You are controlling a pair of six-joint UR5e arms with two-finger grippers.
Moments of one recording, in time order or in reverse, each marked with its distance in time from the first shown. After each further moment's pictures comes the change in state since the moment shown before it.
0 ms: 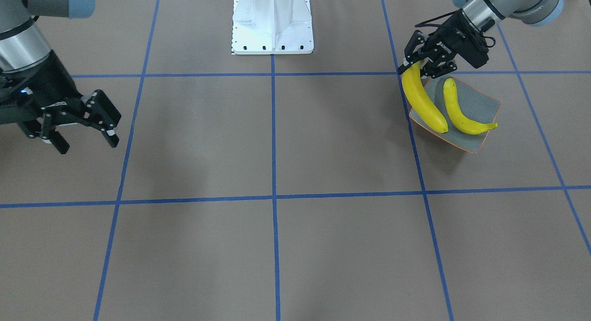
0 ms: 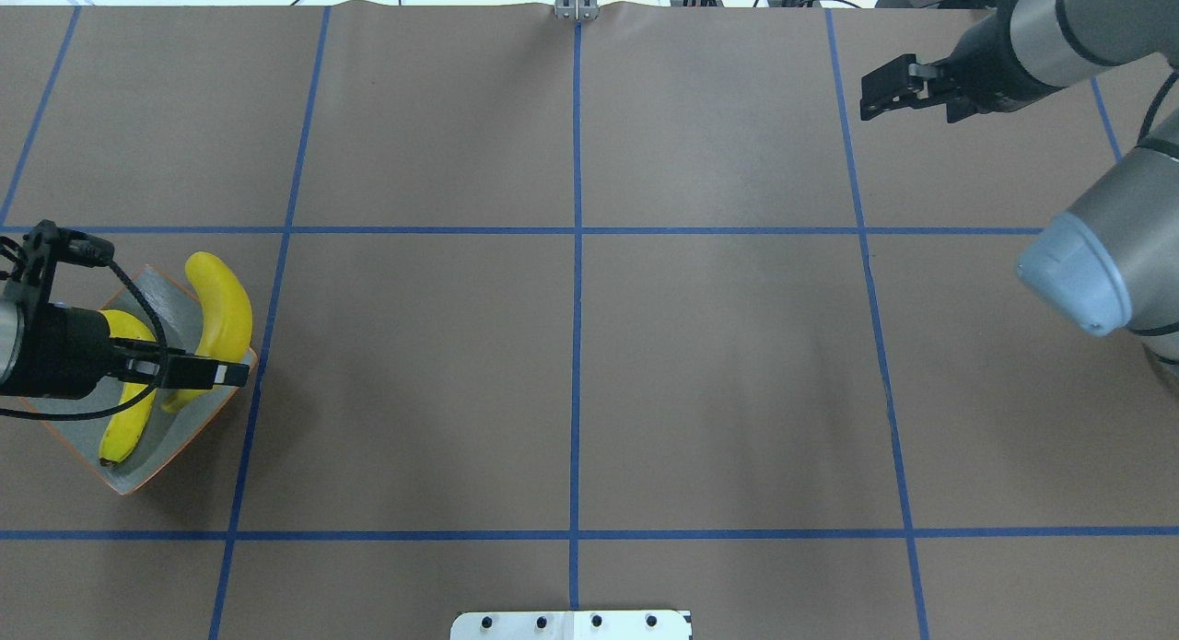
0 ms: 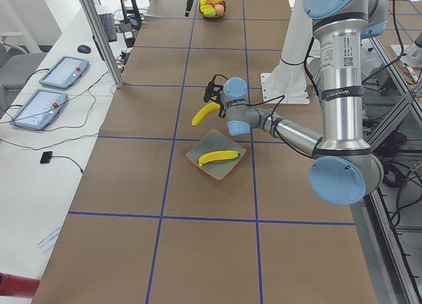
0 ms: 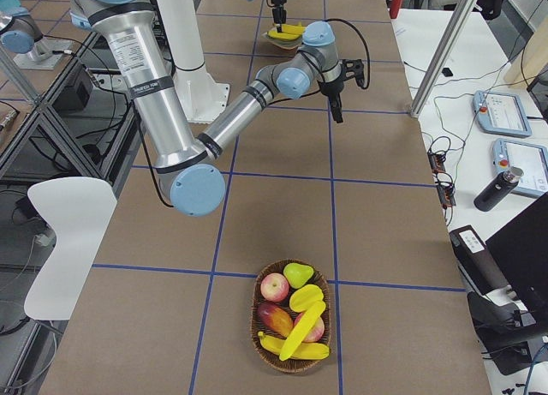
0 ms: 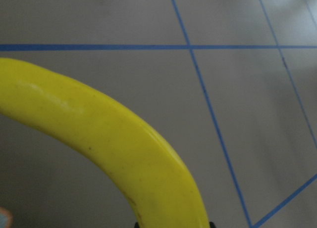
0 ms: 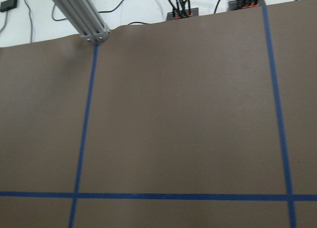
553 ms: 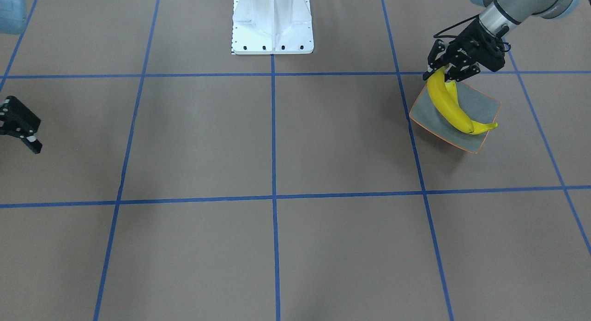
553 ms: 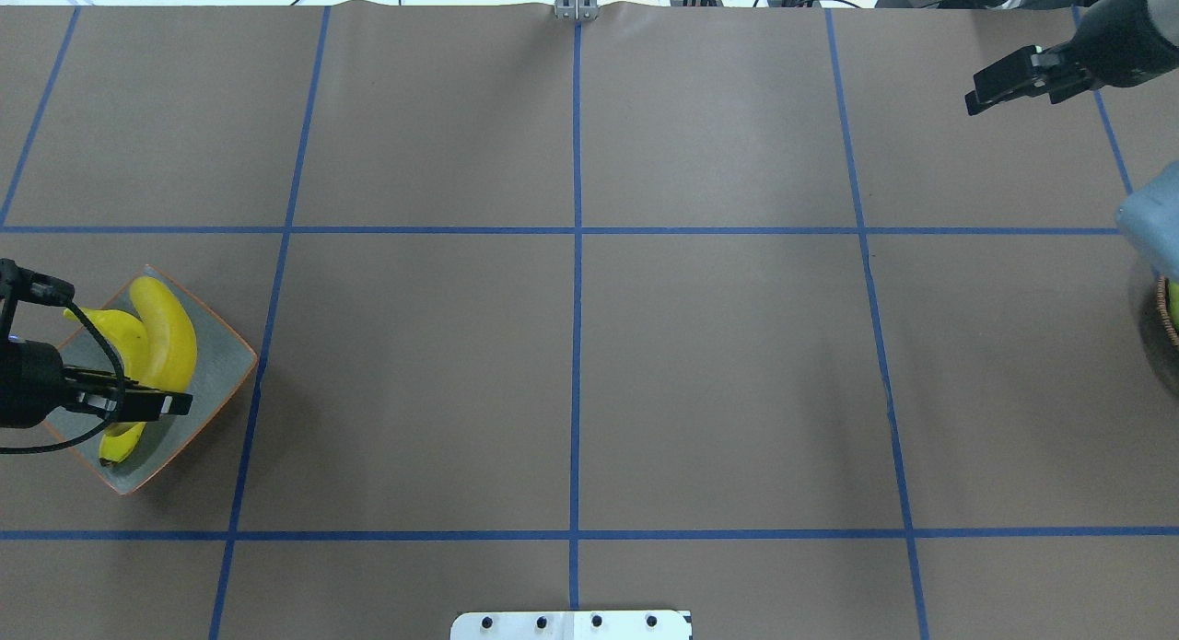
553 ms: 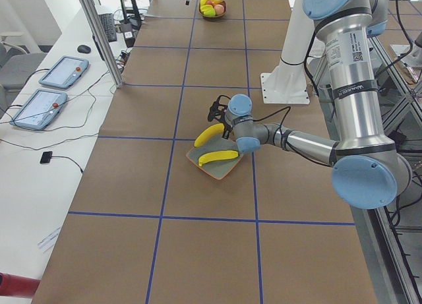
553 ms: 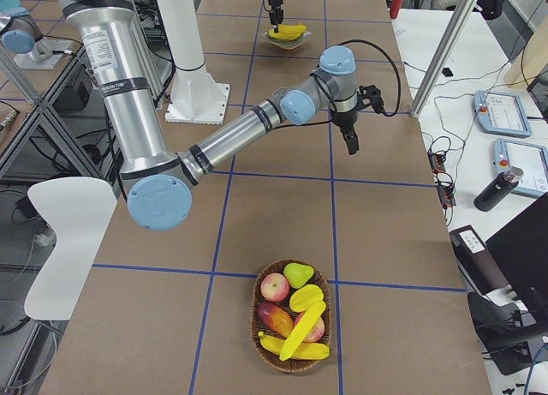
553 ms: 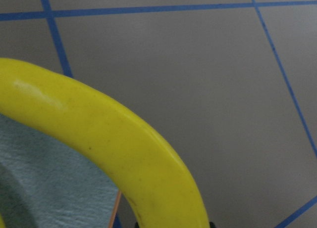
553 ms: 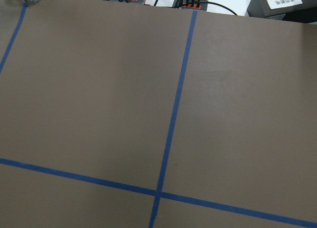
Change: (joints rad) left arm 0.015 0.093 0.059 0.005 0.055 0.125; right arm 0.201 -0.079 -0.090 -0.002 0.165 -0.413
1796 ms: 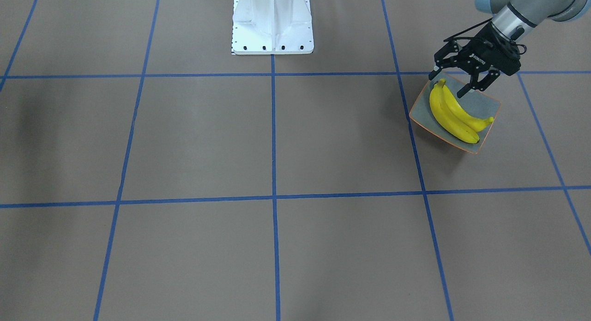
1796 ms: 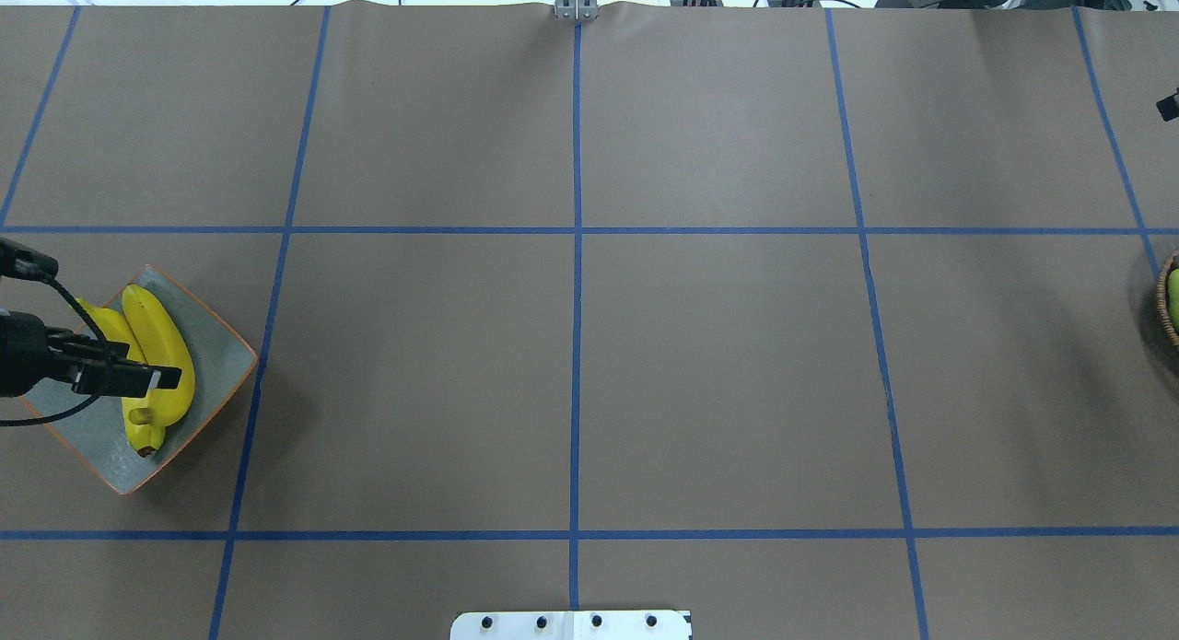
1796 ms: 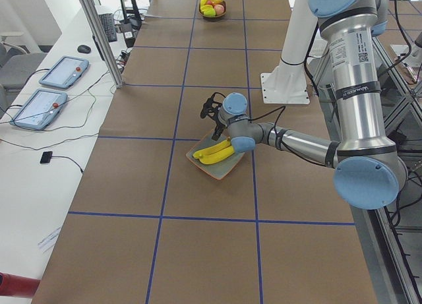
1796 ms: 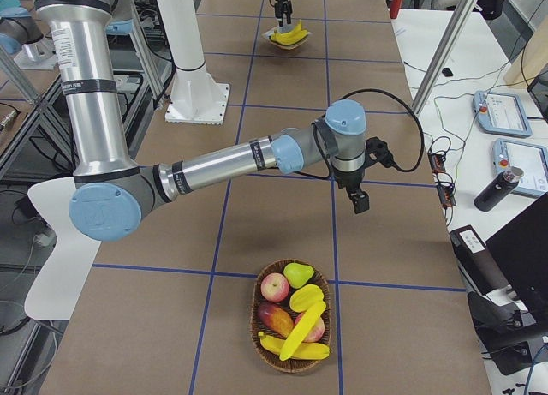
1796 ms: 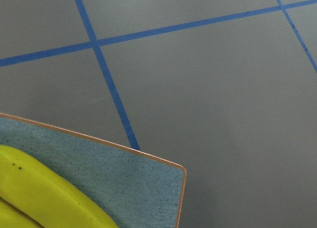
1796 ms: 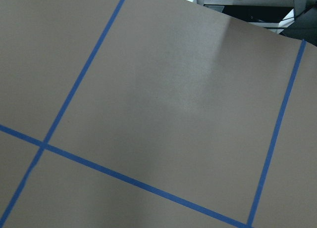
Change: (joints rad) left arm -0.103 -0.044 -0.008 -0.003 -0.054 0.074; right arm 0.221 -0.144 -0.140 0.005 0.053 -0.544
